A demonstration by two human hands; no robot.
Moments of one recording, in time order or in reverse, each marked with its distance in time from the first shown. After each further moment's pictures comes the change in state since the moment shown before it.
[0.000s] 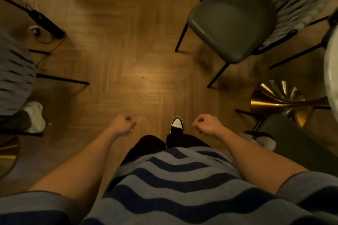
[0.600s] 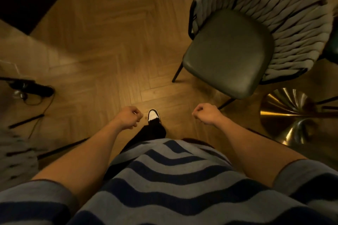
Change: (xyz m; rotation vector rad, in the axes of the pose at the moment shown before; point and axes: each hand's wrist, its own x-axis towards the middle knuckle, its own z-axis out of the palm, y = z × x) left_hand 0.197 0.283 -0.200 0.295 -0.113 0.181; right_hand 0.178 -0.219 -0.182 0.162 0.155 0.042
